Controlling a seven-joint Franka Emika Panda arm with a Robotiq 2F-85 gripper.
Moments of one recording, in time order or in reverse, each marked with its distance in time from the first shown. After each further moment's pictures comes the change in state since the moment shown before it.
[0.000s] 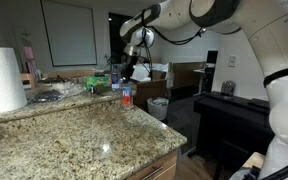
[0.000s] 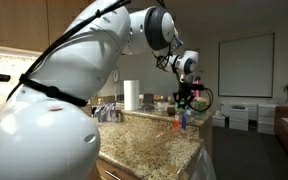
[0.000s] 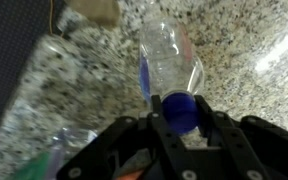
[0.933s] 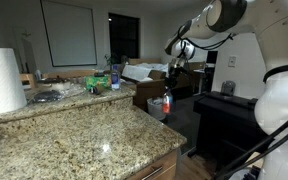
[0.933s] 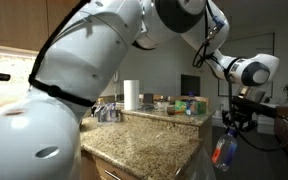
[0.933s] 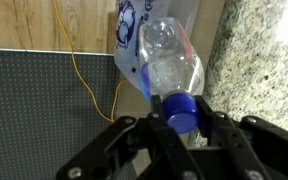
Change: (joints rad) arm -0.321 -0.008 -0.162 -0.184 0.182 -0.076 -0.027
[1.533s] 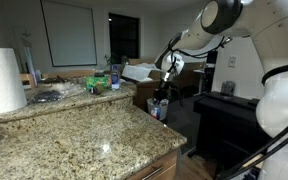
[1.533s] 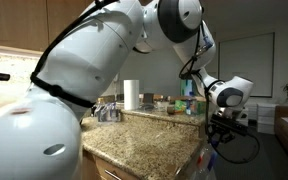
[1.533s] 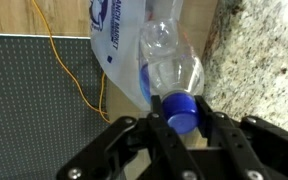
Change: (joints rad) arm 0.047 0.039 0.093 -0.172 0.086 0.299 0.000
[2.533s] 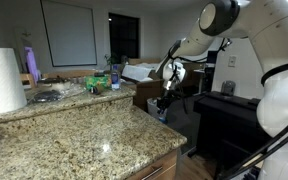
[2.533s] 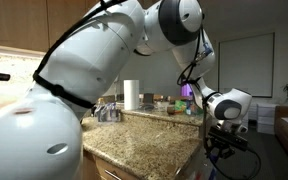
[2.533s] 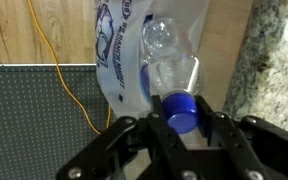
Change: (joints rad) arm 0.018 0.020 -0.030 -0.104 -0.027 0.056 0.001
